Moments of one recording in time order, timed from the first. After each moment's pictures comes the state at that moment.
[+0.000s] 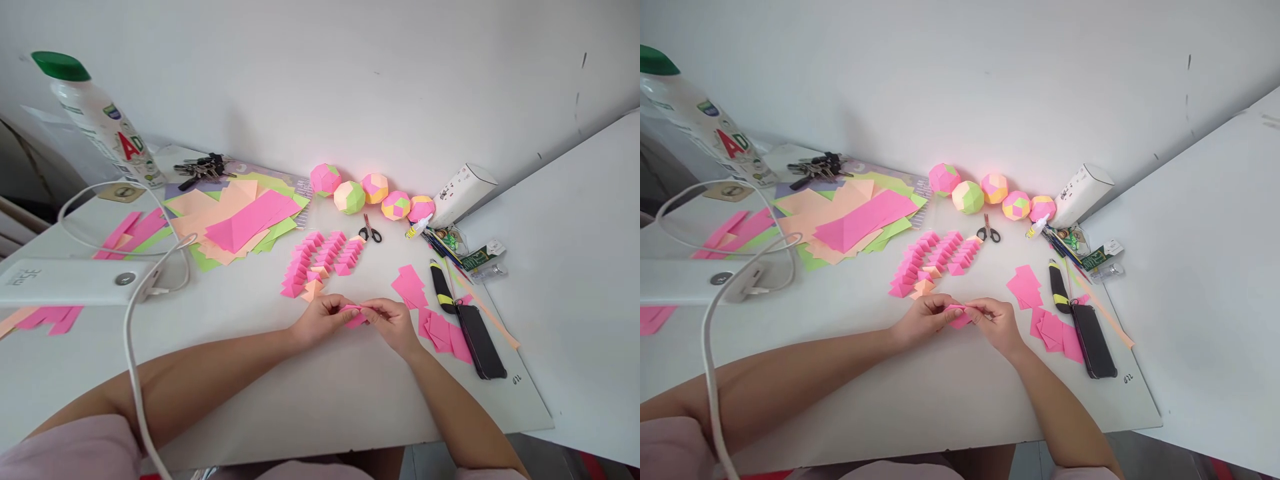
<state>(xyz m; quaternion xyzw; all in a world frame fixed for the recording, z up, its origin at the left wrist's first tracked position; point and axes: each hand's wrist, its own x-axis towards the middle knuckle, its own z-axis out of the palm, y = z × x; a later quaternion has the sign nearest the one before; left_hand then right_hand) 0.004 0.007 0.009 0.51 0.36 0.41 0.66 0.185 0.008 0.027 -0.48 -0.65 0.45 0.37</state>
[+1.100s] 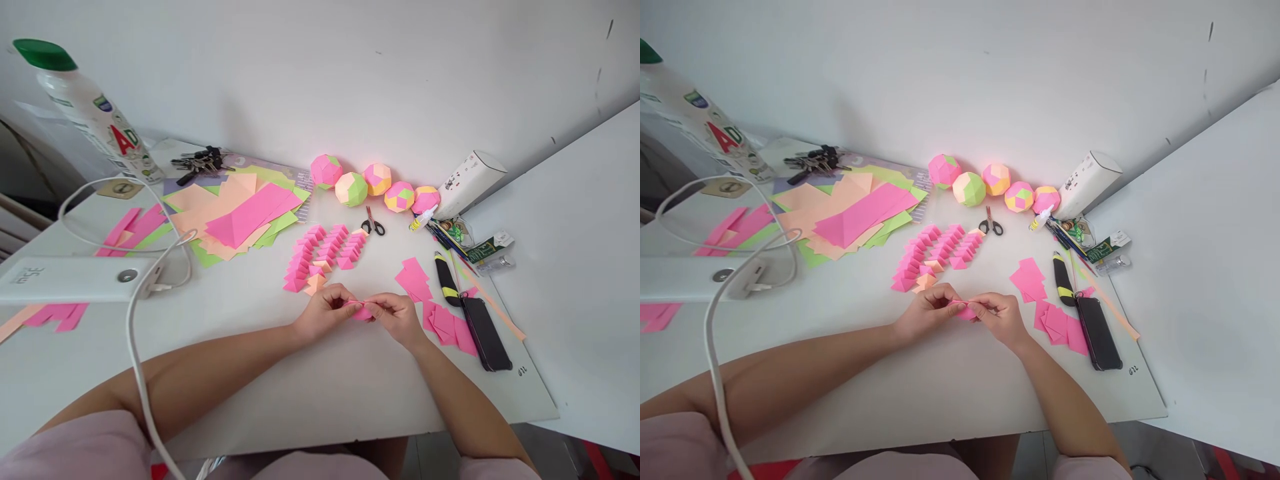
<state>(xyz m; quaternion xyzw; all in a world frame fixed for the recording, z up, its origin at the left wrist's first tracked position) 0.003 0.007 0.005 0.51 0.39 0.43 0.63 0.184 0.010 0.032 -0.46 -0.65 0.48 0.36</state>
